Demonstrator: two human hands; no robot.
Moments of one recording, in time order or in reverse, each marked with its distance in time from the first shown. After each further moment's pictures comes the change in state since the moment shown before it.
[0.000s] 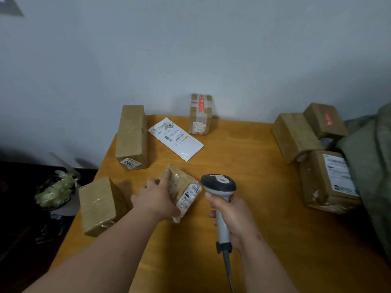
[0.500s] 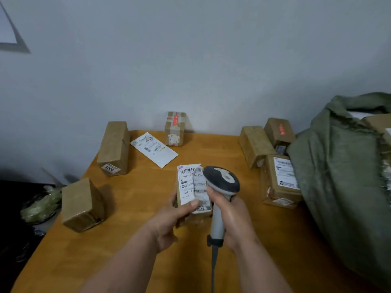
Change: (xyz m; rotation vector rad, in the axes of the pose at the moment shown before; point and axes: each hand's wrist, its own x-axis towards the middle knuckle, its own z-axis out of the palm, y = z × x) left_hand -0.139 0.103 0.023 -1.459 -0.473 0.112; right_hand -0.084 -0.021 -0.097 0.153 -0.005 -0.201
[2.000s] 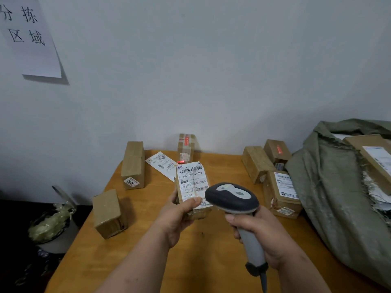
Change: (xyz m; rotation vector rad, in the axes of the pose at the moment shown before) left_hand -0.053 0.019 -0.028 -0.231 0.027 0.306; right_hand -0.104 -0.046 -0.001 -0.252 -0.236 -0.098
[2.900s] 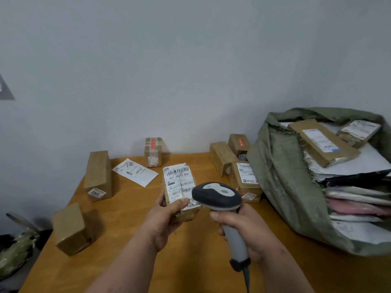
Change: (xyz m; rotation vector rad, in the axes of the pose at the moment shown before) left_hand -0.018 -0.024 0.048 0.083 -0.116 -0.022; right_hand -0.046 0.018 -0.035 0.042 0.155 -0.011
